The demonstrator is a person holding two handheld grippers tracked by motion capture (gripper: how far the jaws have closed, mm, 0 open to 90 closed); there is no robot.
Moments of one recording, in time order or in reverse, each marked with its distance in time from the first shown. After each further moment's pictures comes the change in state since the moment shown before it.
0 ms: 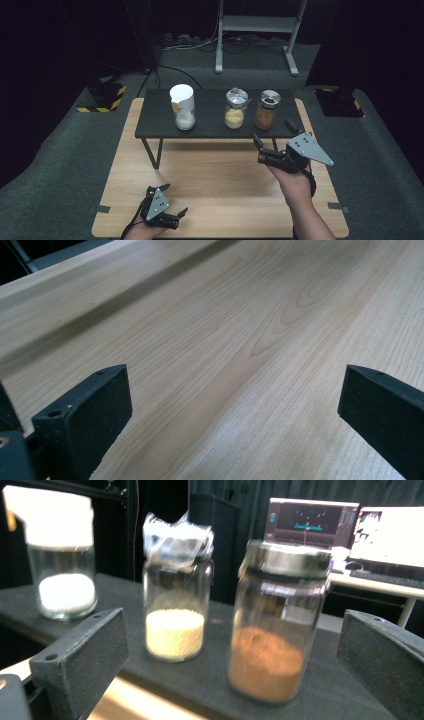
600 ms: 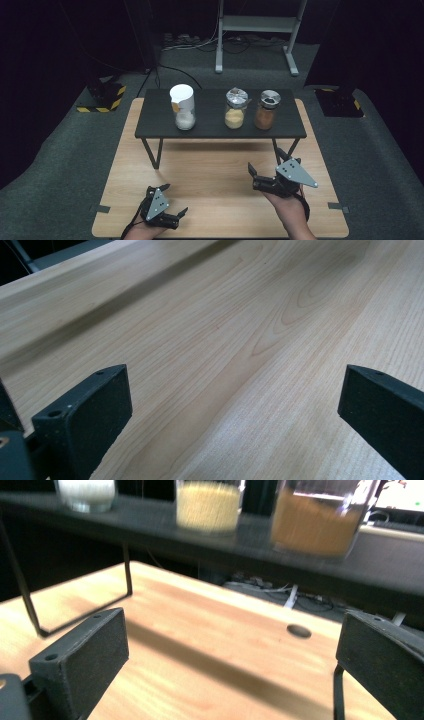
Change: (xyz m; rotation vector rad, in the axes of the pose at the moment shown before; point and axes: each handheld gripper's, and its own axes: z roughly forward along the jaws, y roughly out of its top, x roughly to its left) left arm 0.000 0.000 0.000 0.000 0.001 -0.001; right arm 0.019 -0.068 -0.016 0.151 0.033 -0.007
